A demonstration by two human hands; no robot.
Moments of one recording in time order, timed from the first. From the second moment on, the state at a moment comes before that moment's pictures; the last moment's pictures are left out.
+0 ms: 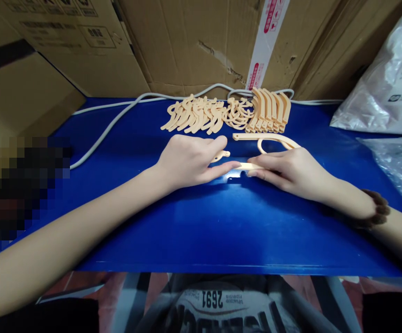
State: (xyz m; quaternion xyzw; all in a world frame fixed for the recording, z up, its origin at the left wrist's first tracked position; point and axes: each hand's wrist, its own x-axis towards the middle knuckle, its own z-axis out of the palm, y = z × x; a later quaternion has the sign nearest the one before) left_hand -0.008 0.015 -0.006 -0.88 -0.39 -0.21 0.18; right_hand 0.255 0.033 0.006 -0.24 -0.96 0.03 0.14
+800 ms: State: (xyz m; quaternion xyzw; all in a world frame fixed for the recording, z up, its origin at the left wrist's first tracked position) left_hand -0.001 0.013 -0.002 -0.87 -0.42 -0.21 -0.15; right_hand 0.258 0.031 0.000 -0.29 -0.94 -0.11 0.14
